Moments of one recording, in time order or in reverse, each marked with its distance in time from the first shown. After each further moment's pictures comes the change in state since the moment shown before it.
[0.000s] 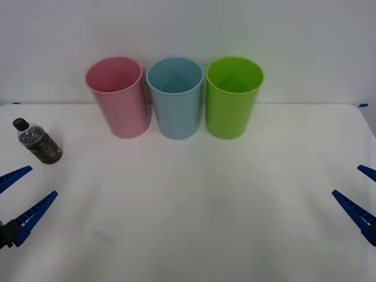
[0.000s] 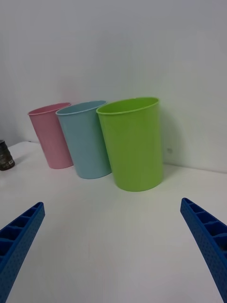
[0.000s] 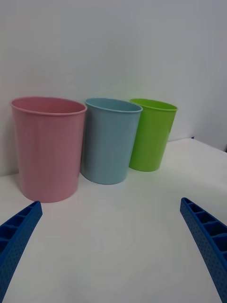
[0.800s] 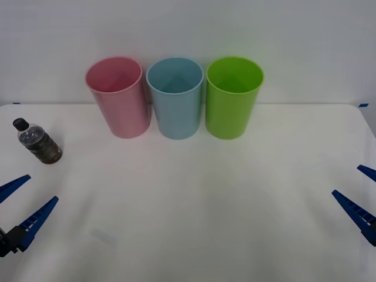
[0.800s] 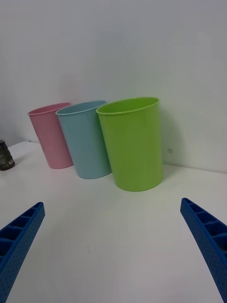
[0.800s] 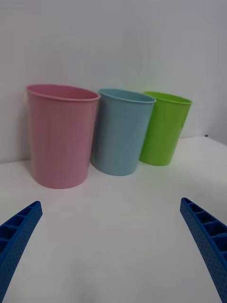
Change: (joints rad) right arm 0.000 0.000 0.000 0.000 0.000 0.000 0.000; left arm 0.047 -0.030 -0.020 0.011 0.004 0.068 -0.051
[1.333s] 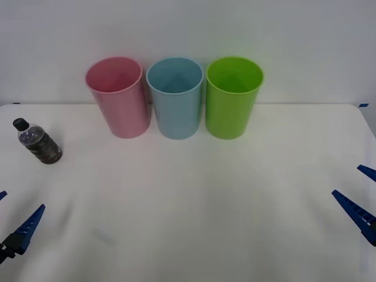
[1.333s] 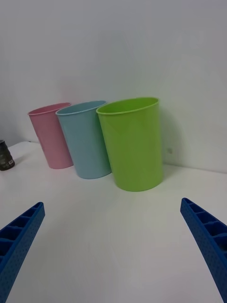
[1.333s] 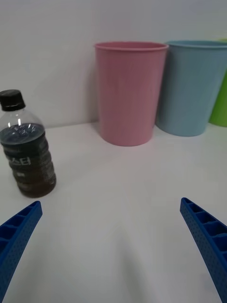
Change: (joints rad) right arm 0.000 0.000 0.000 0.000 0.000 0.000 0.000; left arm 0.097 0.000 -0.048 0.000 -0.001 0.297 -0.160
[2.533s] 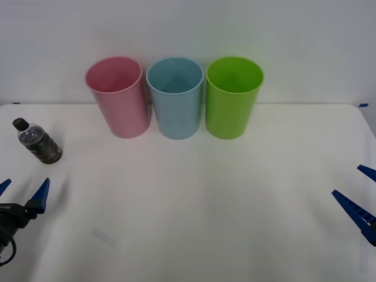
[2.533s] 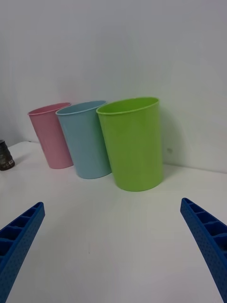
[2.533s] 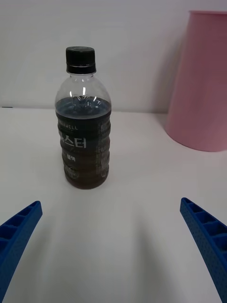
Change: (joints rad) right arm 0.000 0.000 0.000 0.000 0.000 0.000 0.000; left arm -0.202 -0.024 -0.113 0.144 -0.016 0.373 0.044
